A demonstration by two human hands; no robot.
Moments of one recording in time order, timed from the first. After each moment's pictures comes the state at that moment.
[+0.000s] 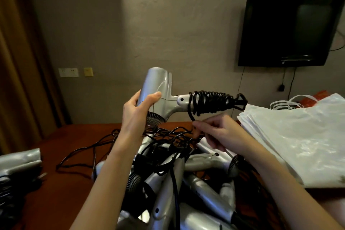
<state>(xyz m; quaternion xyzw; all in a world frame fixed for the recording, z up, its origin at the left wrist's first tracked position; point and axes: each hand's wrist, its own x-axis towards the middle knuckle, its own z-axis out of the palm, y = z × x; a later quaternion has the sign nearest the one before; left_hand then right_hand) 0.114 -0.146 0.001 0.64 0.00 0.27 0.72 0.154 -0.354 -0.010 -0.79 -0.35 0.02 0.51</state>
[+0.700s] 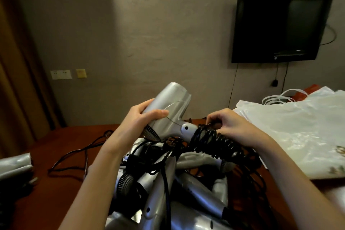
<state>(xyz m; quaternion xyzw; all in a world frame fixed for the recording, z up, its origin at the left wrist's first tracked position) 0.111 -0.149 -0.002 0.74 -0.12 0.11 0.65 0.181 -0.391 -0.009 -0.84 -0.38 0.00 0.40</state>
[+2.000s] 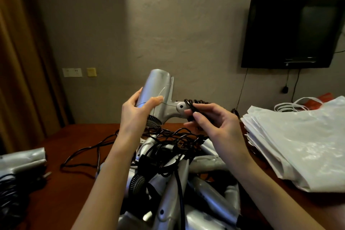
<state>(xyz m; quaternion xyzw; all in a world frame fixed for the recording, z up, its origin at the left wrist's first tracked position) 0.116 -0.133 -0.001 0.68 0.01 0.32 0.66 0.120 -0.319 -0.010 -0.61 -0.29 -0.09 0.73</state>
